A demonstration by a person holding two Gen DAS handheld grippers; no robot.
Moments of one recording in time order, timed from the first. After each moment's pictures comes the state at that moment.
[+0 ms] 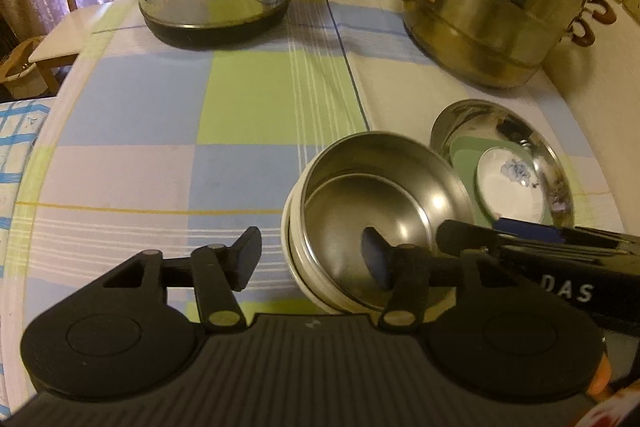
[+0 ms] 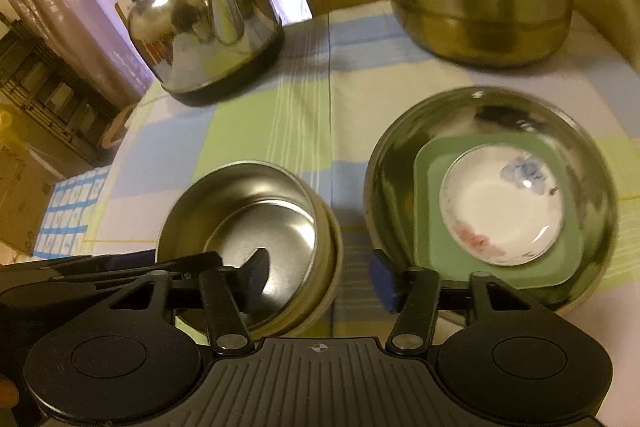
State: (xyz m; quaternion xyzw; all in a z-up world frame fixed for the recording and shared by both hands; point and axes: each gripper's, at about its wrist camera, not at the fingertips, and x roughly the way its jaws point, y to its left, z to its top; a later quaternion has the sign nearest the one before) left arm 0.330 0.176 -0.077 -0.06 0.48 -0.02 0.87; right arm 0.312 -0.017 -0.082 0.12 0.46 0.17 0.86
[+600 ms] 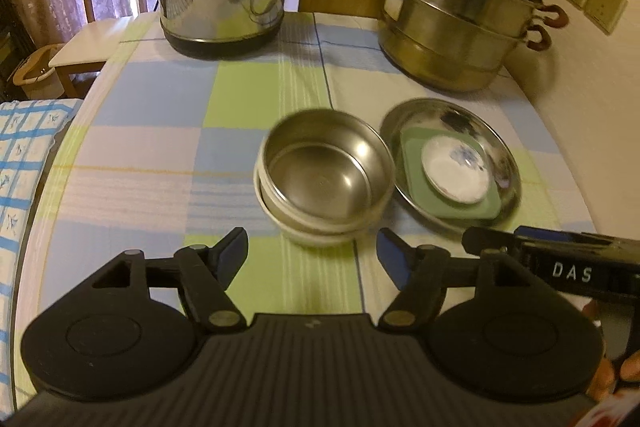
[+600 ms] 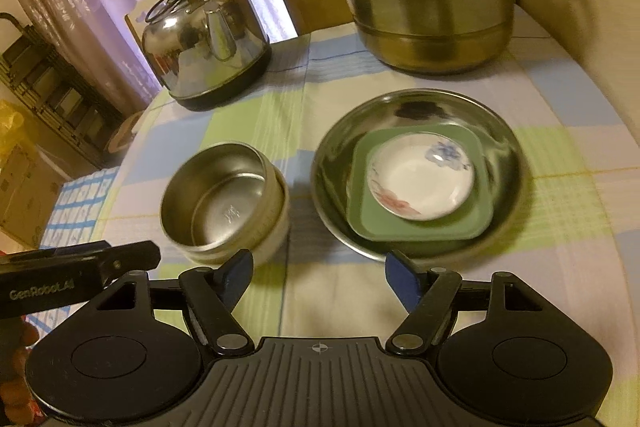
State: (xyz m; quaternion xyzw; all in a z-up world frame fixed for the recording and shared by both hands) left arm 0.238 0.137 -0.030 -0.06 0.45 -0.01 0.89; right arm 0.249 -0.083 -0.056 0.11 0.45 0.17 0.87
